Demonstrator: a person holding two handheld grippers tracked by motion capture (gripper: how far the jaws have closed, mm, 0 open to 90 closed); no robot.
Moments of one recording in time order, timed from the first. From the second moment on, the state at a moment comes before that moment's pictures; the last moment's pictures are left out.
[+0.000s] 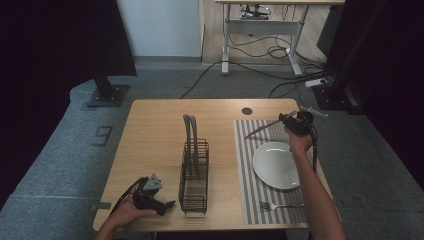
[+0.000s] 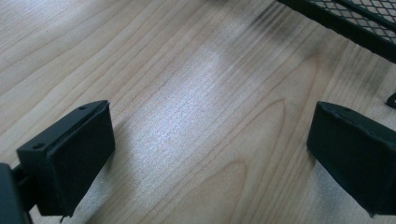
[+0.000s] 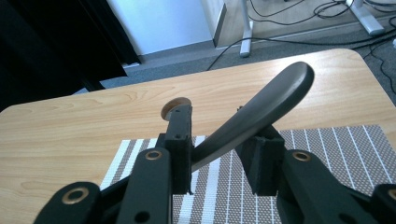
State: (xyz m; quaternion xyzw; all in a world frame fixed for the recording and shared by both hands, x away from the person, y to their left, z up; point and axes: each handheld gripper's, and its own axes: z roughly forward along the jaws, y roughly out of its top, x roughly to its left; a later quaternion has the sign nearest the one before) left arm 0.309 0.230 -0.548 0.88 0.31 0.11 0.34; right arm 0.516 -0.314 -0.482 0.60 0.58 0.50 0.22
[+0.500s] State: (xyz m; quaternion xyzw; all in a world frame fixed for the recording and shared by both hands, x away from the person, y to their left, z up) left arm 0.309 0.230 -0.549 0.88 0.31 0.11 0.34; right arm 0.516 -0.323 -0.492 0.62 0.58 0.48 0.22
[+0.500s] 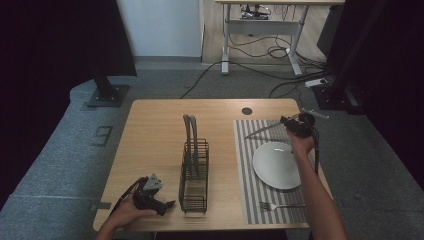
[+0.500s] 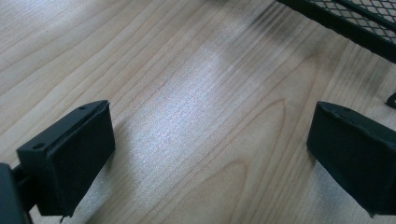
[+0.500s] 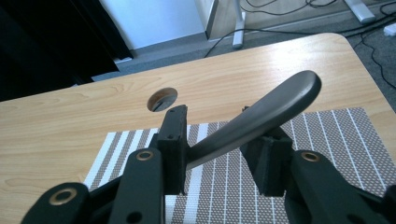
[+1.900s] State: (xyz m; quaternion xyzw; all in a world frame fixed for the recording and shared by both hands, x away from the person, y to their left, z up) left arm 0.309 0.230 -0.549 0.88 0.31 0.11 0.34; right arm 0.519 -0.339 -0.523 0.67 0.55 0.45 0.18
